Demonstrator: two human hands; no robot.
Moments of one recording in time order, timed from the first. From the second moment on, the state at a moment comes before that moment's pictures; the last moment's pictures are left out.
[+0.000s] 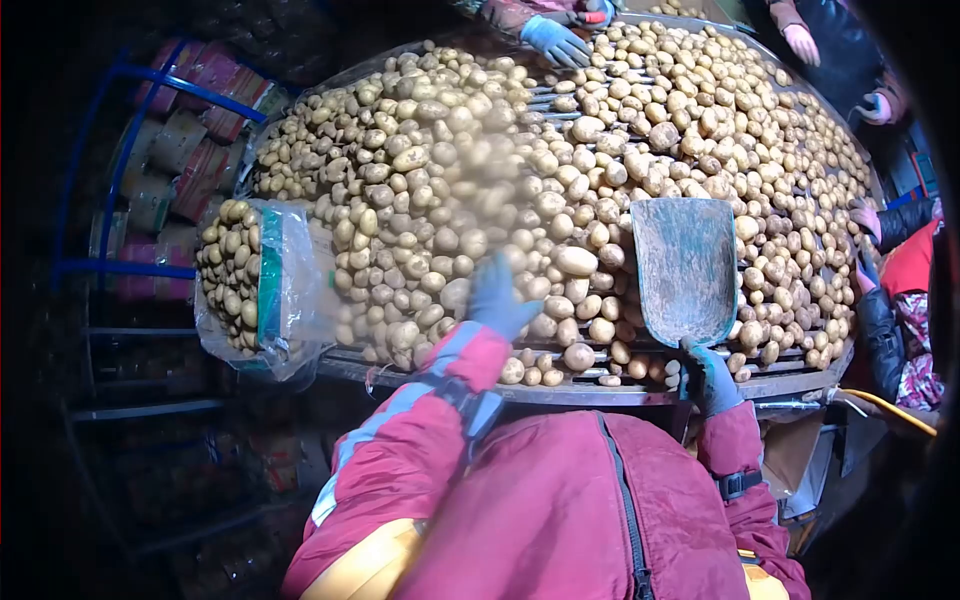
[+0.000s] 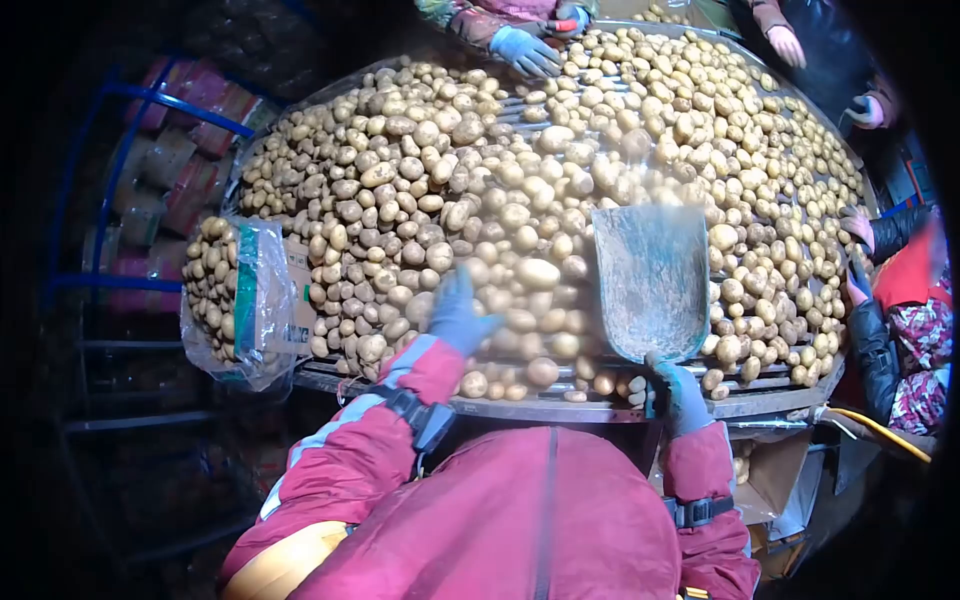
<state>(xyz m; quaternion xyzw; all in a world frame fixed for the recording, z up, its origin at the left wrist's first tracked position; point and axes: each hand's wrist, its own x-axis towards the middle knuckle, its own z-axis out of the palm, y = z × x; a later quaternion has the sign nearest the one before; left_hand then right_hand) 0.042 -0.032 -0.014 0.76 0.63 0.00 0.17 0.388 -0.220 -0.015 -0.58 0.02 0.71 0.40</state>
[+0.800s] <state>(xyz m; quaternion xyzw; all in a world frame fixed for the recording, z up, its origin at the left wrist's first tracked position) -0.105 -0.095 0.011 0.28 0.59 0.51 0.56 0.202 -0.088 0.018 -0.54 -0.50 0.61 0.30</state>
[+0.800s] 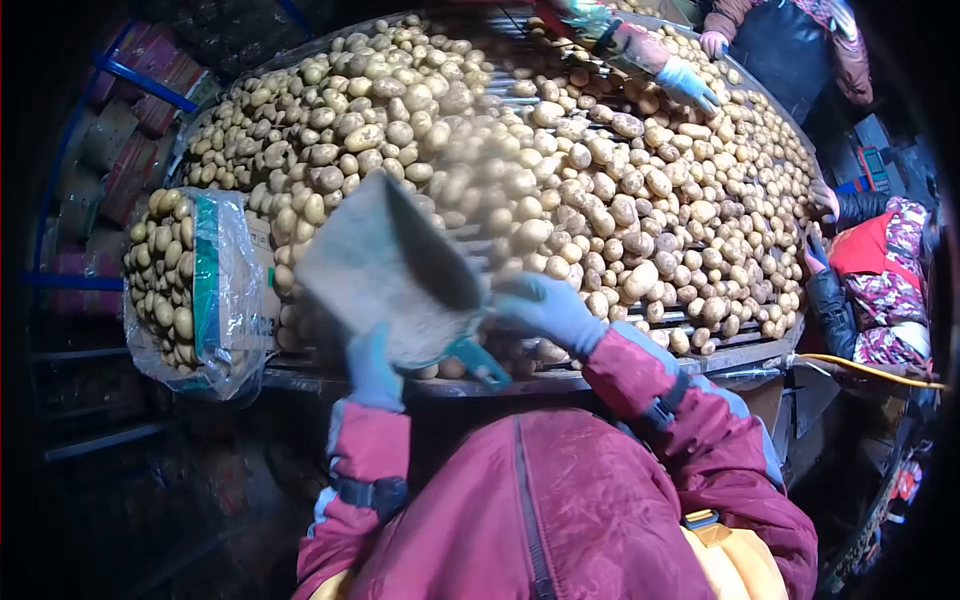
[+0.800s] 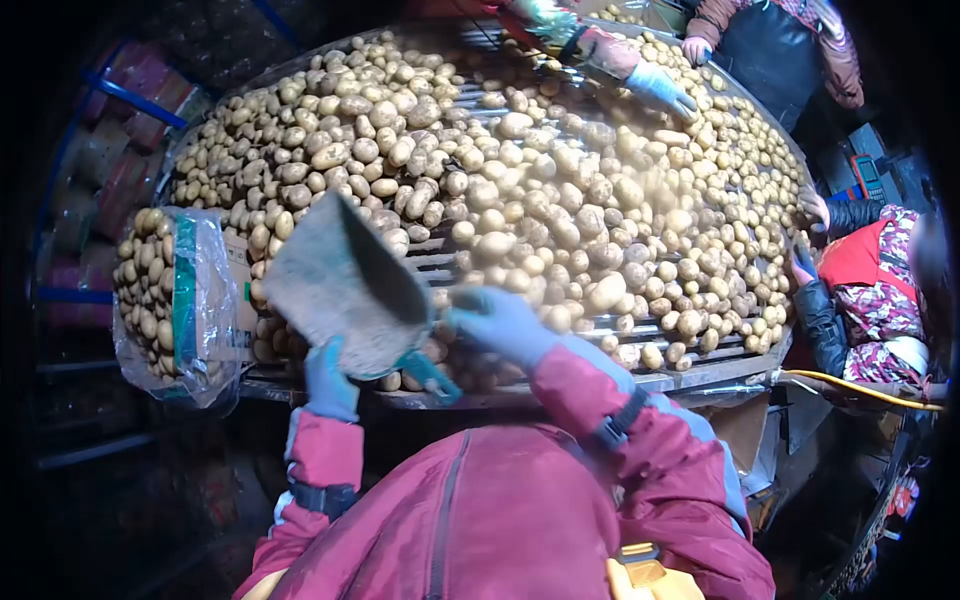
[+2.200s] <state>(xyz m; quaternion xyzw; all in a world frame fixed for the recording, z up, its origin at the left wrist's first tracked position) -0.105 -0.092 0.031 0.17 0.61 0.53 0.57 0.253 0.057 -0.039 -0.62 -0.77 0.03 0.16</state>
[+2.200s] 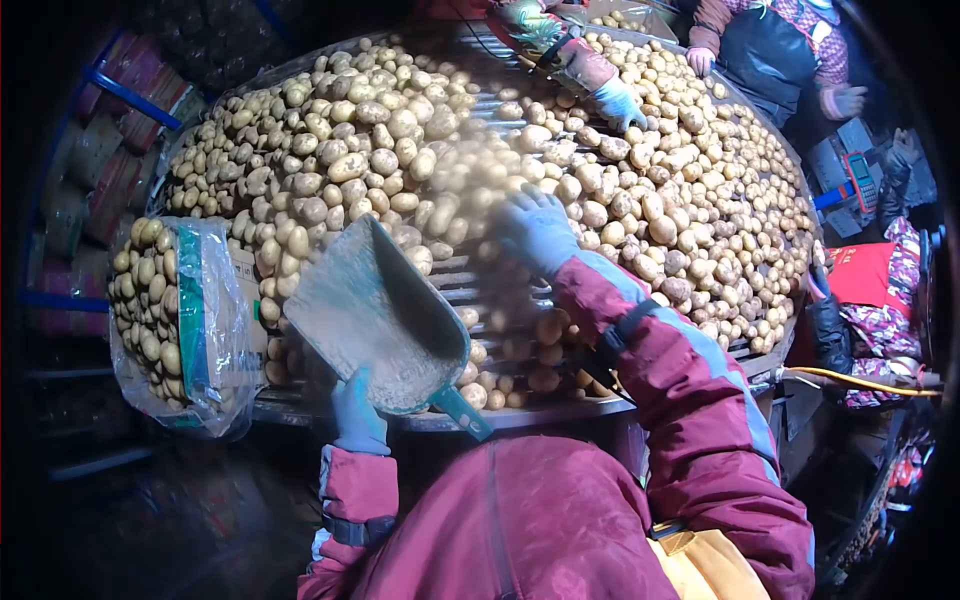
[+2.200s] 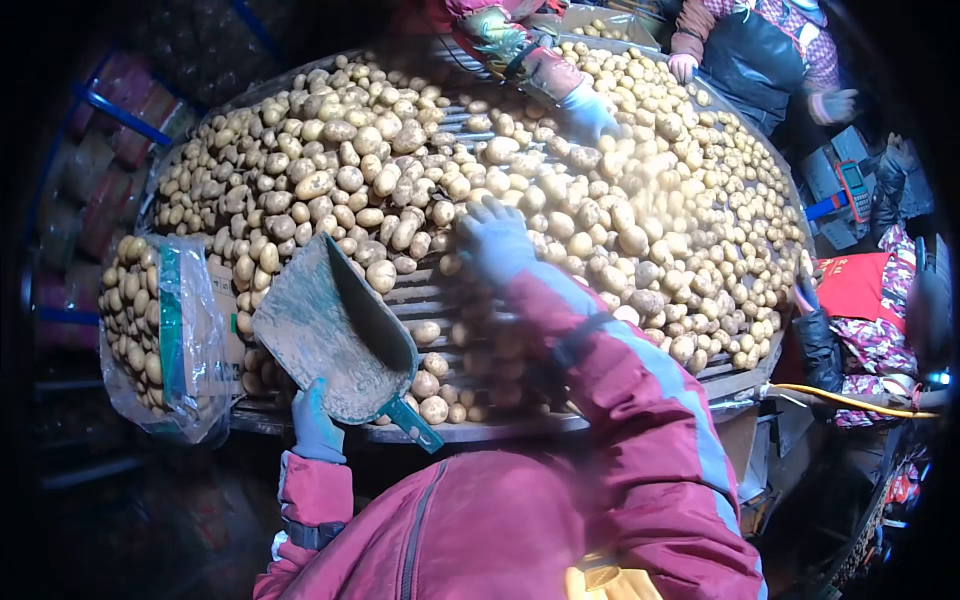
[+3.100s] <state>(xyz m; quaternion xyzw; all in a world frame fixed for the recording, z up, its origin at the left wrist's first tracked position) -0.056 -0.073 0.018 0.19 0.63 0.48 0.58 0.371 0.092 -0.026 -0.78 -0.60 0.15 0.06</state>
